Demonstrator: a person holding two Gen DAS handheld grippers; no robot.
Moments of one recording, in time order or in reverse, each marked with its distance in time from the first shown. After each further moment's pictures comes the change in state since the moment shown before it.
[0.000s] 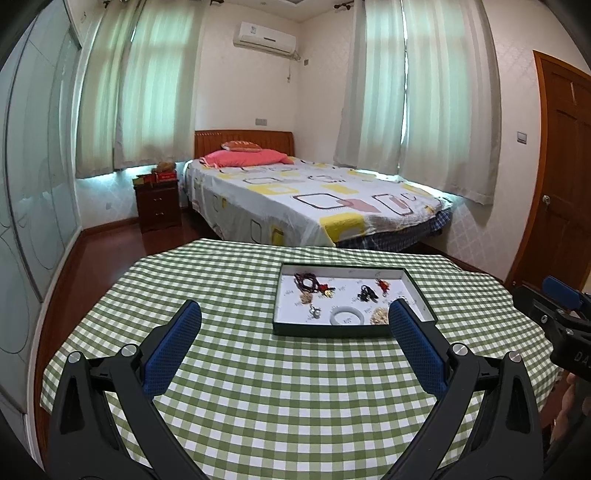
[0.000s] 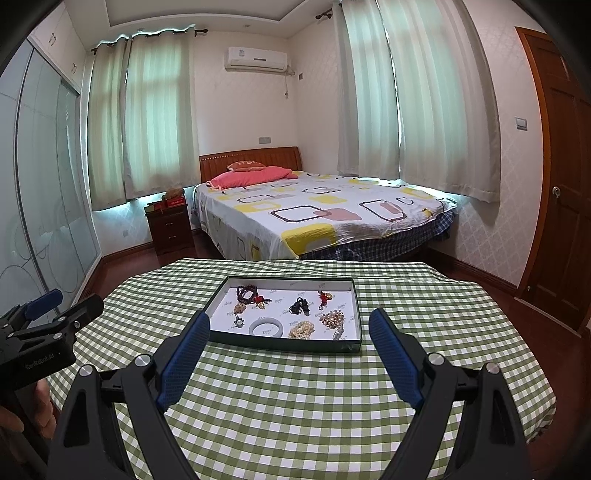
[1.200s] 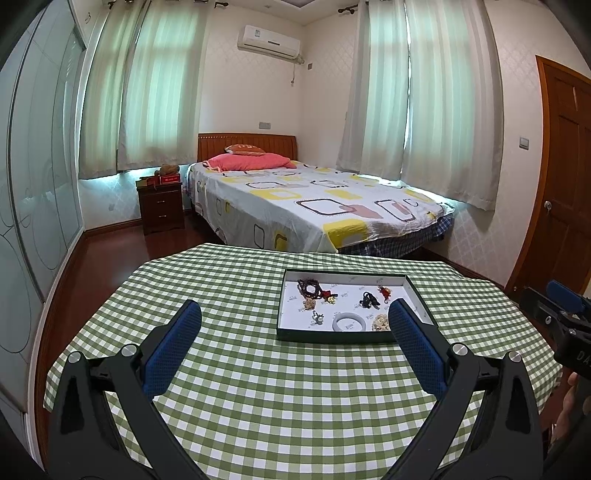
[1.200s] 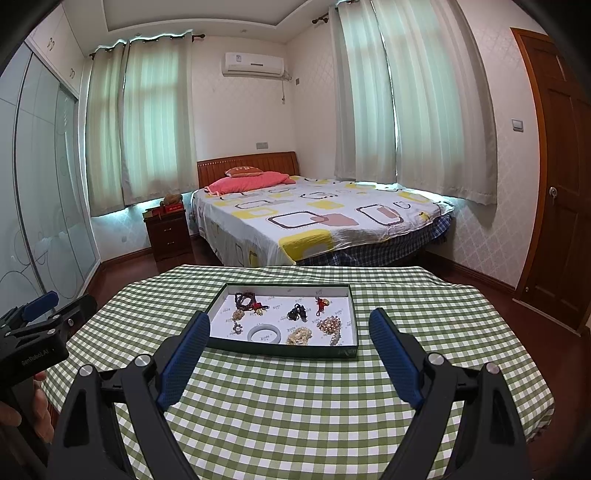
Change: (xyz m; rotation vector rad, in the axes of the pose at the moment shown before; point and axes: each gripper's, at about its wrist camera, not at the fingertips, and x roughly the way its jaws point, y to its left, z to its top) left arm -0.009 0.005 0.011 -0.010 -0.018 0.013; right arm -0.007 -0.005 0.007 0.011 -0.020 -0.007
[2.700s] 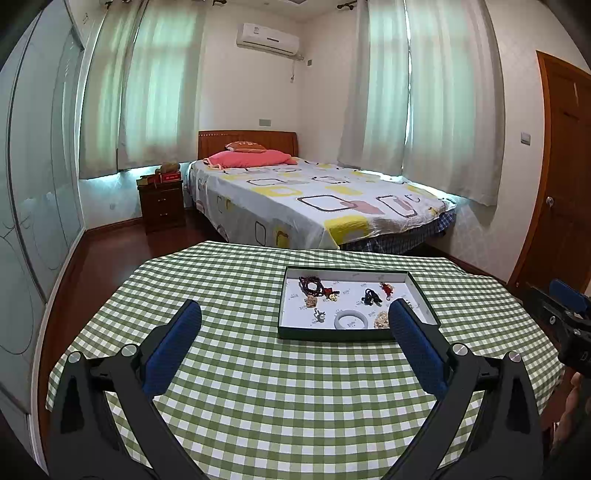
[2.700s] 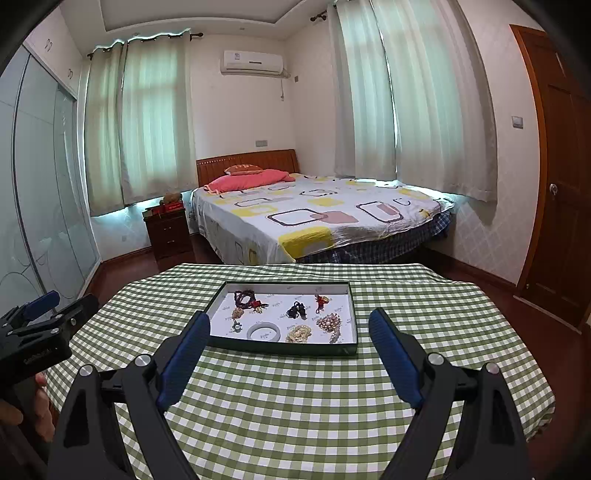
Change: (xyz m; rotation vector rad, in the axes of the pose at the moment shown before) left arm 0.004 -0.001 0.000 0.005 0.015 0.009; right arm 0.003 -0.004 -0.001 0.004 0.010 0.001
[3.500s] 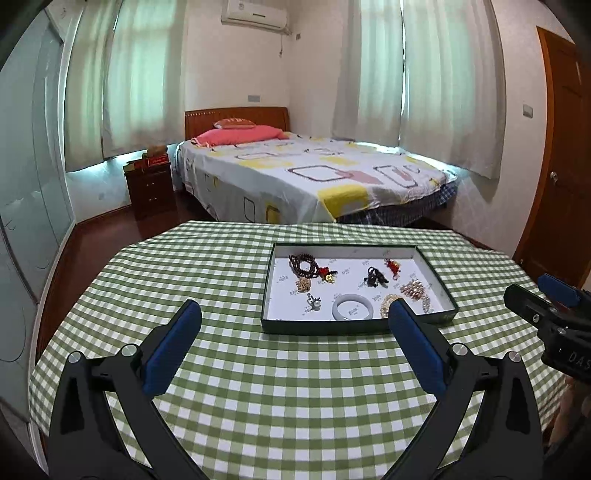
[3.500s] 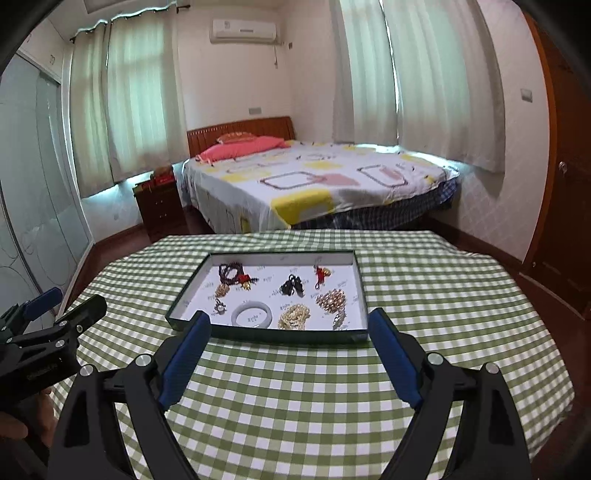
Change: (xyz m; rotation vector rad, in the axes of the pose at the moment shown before) left arm 0.076 -0.016 -0.011 0.044 0.091 -0.015; right arm 0.072 -0.008 -0.010 0.021 0.127 -0.005
